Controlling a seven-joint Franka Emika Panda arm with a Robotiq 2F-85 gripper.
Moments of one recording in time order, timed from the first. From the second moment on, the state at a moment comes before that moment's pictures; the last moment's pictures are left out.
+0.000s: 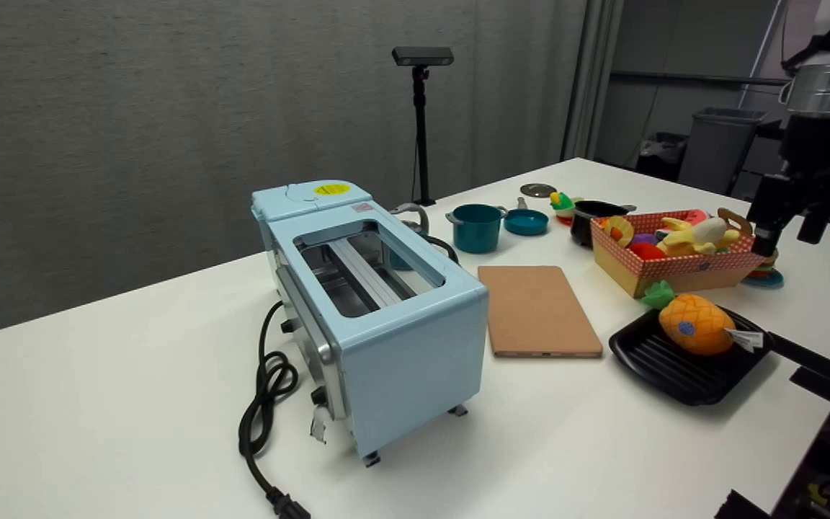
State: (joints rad) arm -0.13 -0.40 -0.08 -2.67 -0.04 2.18 0.09
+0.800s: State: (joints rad) arm -0.13 -0.38 -0.07 -2.68 -0.04 2.18 0.08
